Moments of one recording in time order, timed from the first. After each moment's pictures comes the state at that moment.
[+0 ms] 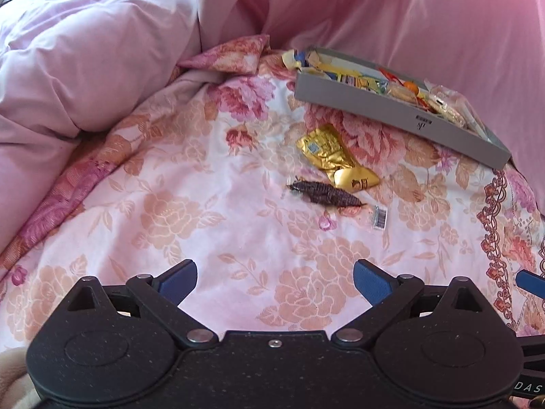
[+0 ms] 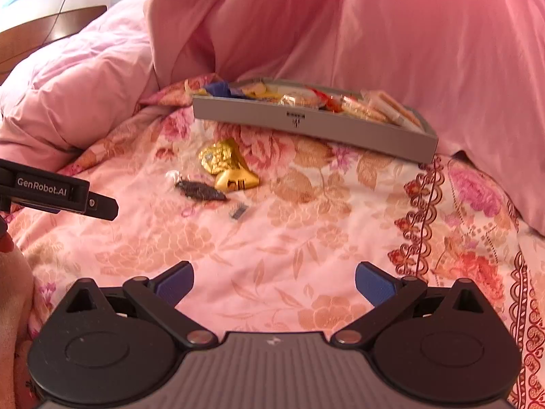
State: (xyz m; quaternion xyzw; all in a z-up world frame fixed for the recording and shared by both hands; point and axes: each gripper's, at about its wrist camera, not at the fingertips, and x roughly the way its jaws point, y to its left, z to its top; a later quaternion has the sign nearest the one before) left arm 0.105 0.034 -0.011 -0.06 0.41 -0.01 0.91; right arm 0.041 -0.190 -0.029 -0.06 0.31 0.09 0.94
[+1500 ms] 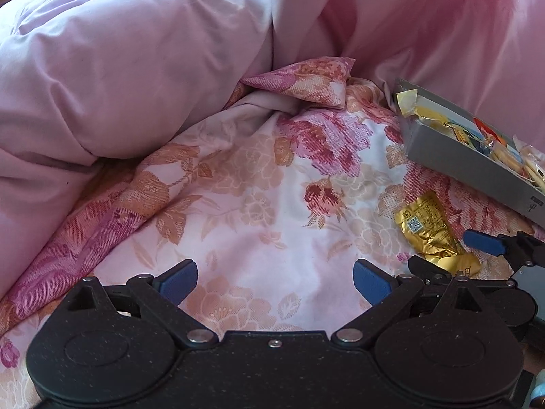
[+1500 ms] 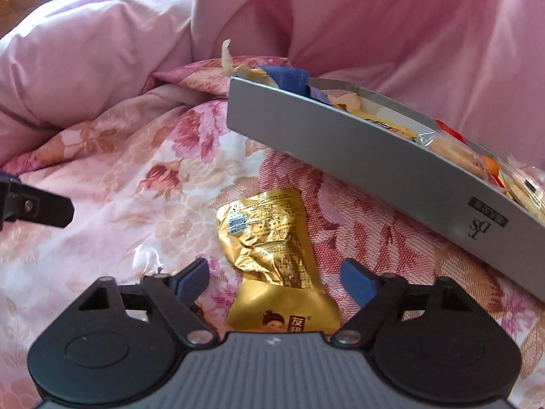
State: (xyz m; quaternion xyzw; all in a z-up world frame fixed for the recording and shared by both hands) left arm 0.203 0.095 -0.037 -0.09 0.37 0.07 0.92; right arm 0.241 -0.095 -0.082 -0.17 0.28 0.19 0.92
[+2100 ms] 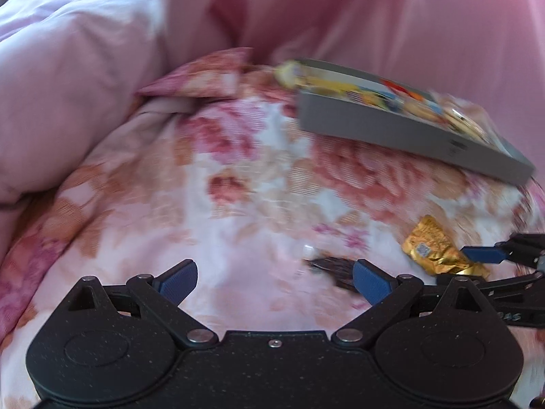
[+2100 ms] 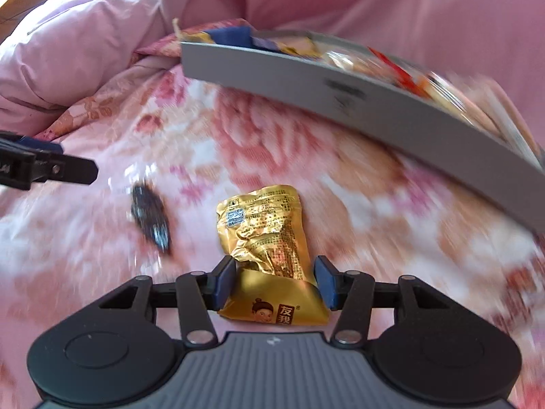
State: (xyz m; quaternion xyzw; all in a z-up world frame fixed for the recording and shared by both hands) left arm 0.197 0.048 -0.038 -0.02 0.37 -0.07 0.93; right arm 0.187 -0.183 -0.066 -0.13 0.37 0.18 0.90
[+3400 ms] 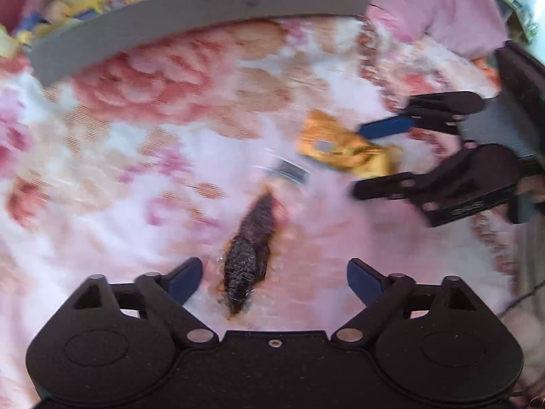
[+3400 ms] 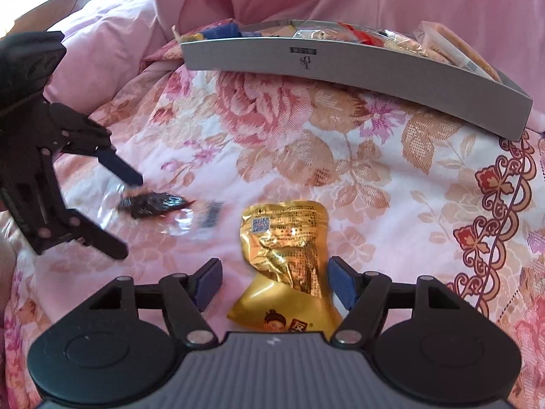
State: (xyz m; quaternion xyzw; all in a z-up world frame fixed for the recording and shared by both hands) left arm 0.233 -0.003 -0.049 0.12 0.52 -0.40 0.74; right arm 0.149 -0.221 -0.067 -0.06 0.40 0.20 0.89
